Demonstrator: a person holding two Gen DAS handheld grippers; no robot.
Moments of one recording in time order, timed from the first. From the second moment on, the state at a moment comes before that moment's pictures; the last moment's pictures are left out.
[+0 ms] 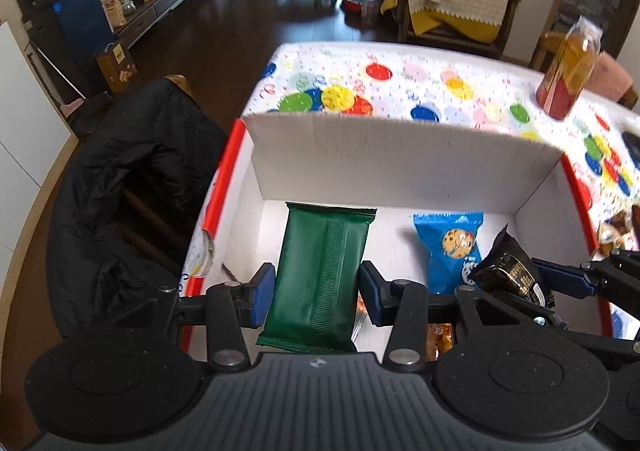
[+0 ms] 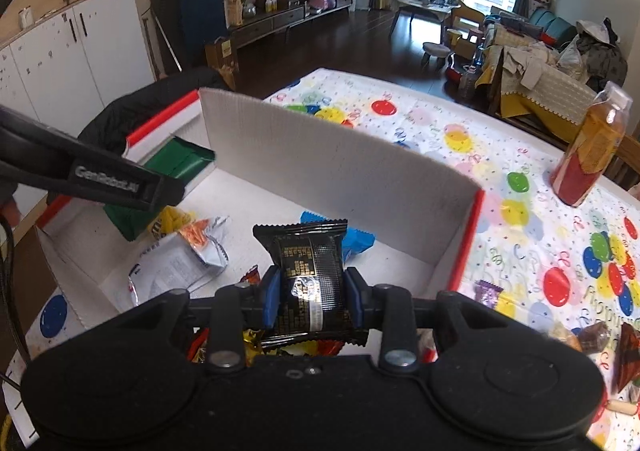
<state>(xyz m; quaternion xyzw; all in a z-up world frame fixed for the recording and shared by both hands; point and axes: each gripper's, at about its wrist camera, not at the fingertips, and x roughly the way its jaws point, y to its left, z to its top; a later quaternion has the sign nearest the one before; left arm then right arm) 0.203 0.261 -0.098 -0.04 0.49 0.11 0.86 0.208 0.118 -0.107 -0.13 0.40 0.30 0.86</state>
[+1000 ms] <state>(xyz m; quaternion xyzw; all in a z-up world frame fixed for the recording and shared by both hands) 0.170 0.242 -0.083 -0.06 0.47 0.07 0.88 0.177 0.082 -0.080 -0.08 0.37 0.30 0.87</state>
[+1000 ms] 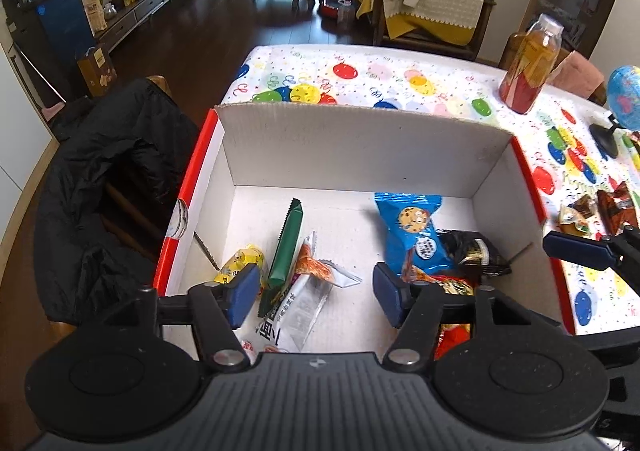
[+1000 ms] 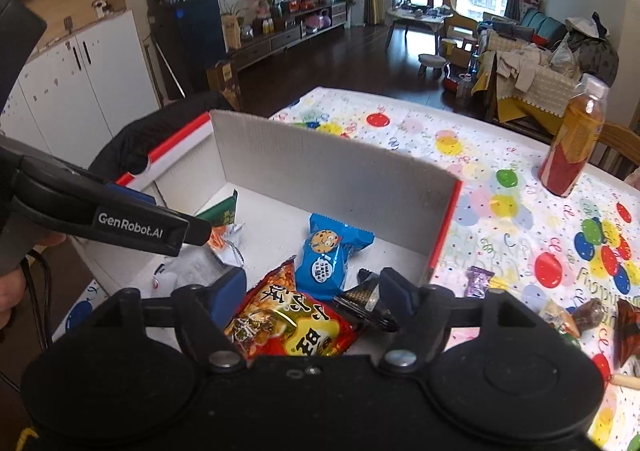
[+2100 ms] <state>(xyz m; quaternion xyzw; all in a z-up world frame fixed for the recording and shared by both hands) 0.136 0.138 -0.018 -0.07 0.39 -0.06 0.91 0.127 -0.049 -0.028 0.03 0.30 0.22 0.93</state>
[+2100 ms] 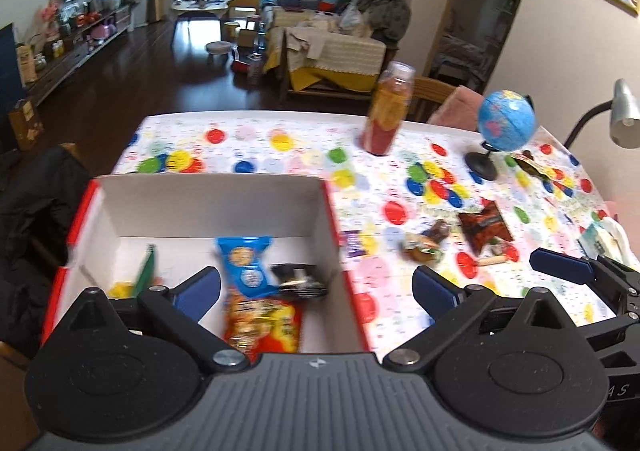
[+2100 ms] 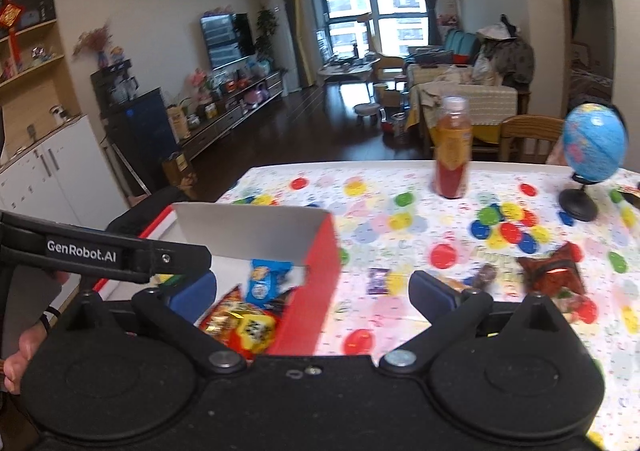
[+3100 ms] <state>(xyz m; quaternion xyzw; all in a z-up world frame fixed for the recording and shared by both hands) 0.237 -0.048 -0.093 -0.03 0.45 -0.05 0.89 0.197 -0.230 -0.110 -0.05 0.37 0.17 0.91</state>
